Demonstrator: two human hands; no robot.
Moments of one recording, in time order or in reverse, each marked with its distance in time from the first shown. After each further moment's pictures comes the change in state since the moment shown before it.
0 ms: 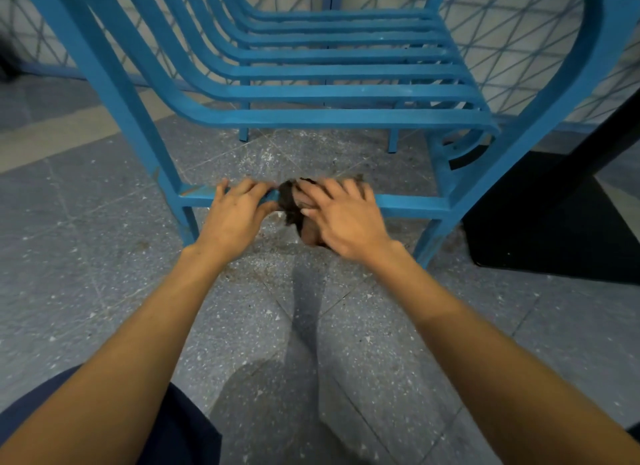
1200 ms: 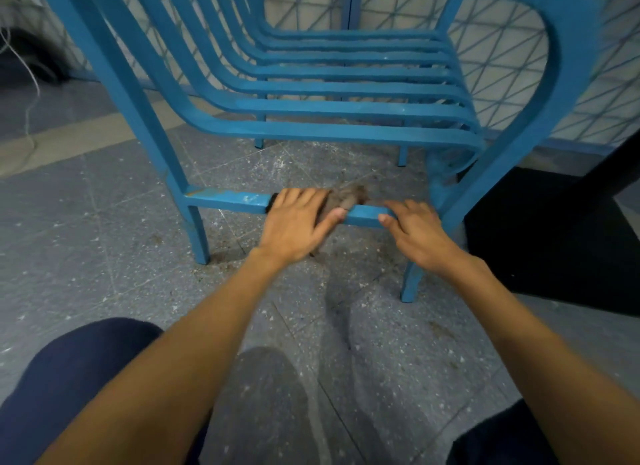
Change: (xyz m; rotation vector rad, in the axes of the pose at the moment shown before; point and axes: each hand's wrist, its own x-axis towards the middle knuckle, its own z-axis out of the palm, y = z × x) left_hand 0.016 0.081 0.035 0.084 0.113 0.108; right_hand -0.040 0.104 -0.027 0.192 -0.176 0.196
